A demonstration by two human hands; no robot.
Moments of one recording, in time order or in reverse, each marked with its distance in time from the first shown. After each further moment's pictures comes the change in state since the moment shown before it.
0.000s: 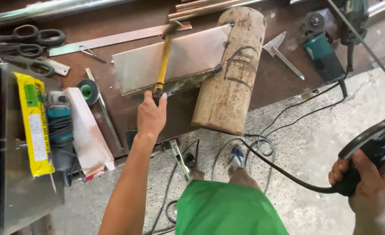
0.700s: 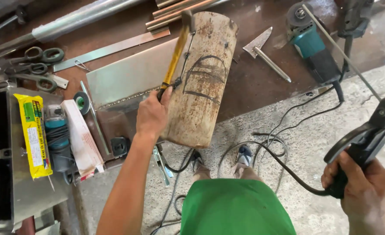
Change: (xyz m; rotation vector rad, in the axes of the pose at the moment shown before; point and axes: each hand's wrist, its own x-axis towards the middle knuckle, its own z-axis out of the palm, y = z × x) left_hand -0.003 0.152 0.042 0.049 -0.071 0.035; right_hand 0.095 0.057 -0.102 0.104 -0.001 0.194
